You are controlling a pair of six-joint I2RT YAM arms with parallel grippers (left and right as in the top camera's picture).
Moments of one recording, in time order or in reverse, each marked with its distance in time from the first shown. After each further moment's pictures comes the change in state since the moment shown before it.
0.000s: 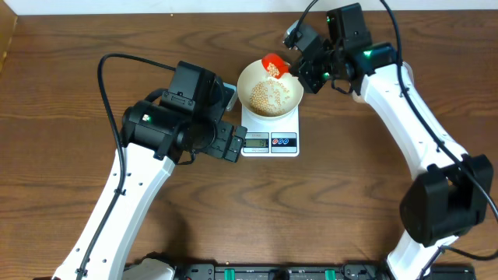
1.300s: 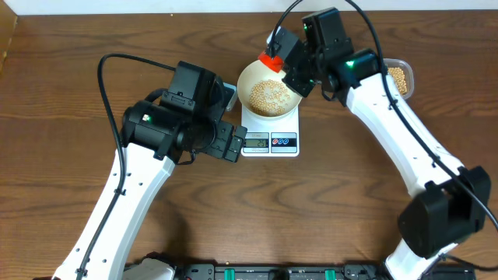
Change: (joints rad) left arm 0.000 0.000 0.000 0.000 0.000 0.000; right arm 0.113 -0.051 0.002 0.016 0.245 -0.117
